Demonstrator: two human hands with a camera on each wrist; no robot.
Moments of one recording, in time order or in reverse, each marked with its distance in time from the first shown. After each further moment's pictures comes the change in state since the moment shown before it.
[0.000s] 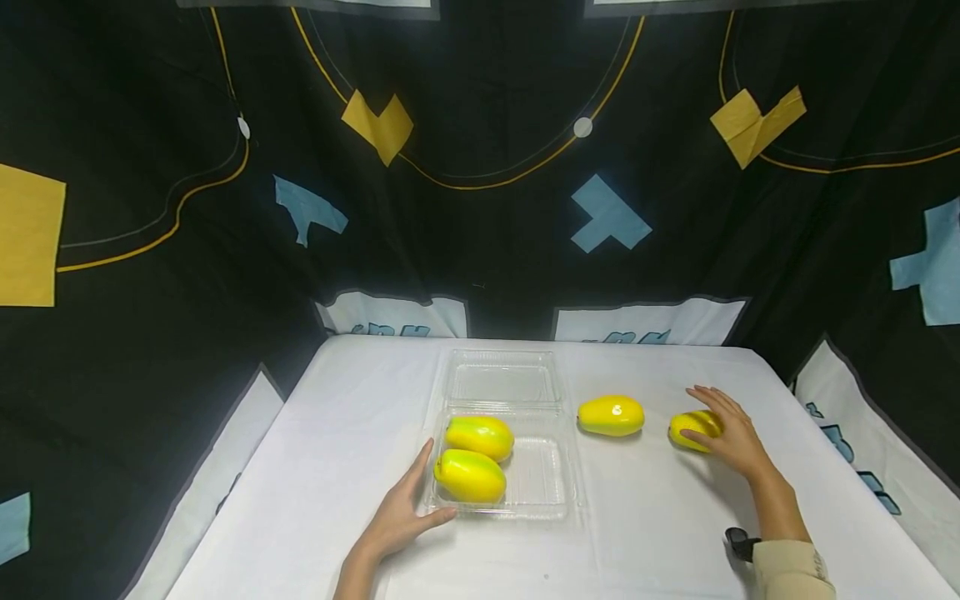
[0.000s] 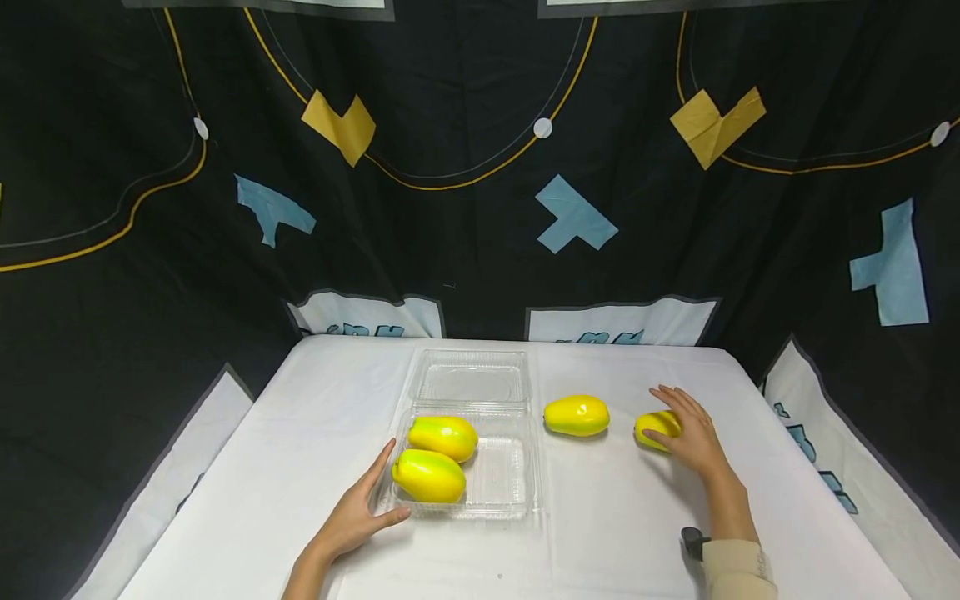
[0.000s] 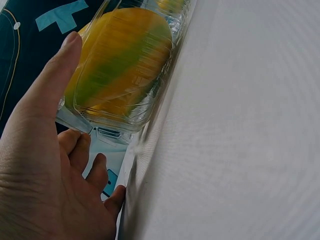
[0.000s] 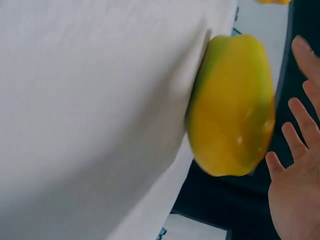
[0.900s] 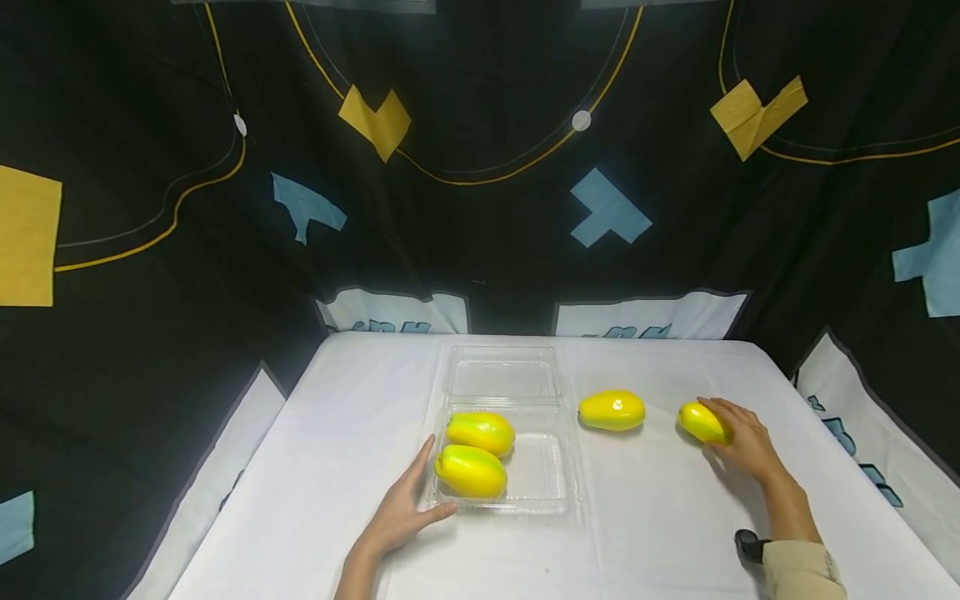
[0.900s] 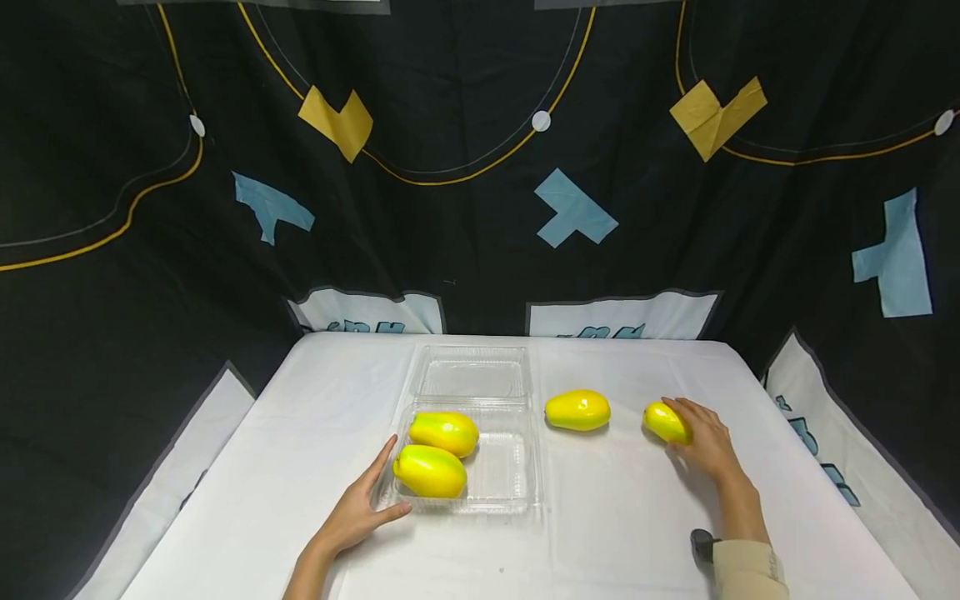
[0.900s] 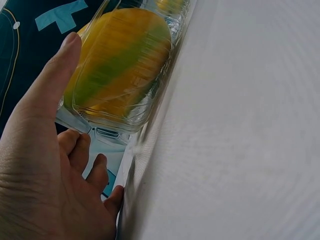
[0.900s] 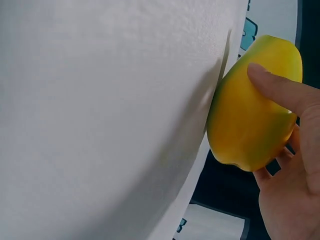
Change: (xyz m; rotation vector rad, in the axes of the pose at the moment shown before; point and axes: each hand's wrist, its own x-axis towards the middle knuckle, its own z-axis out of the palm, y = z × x) left_hand 0.000 0.001 0.000 -0.018 -0.004 -0.023; right_hand -0.016 0.026 -0.001 -0.098 -0.066 0.022
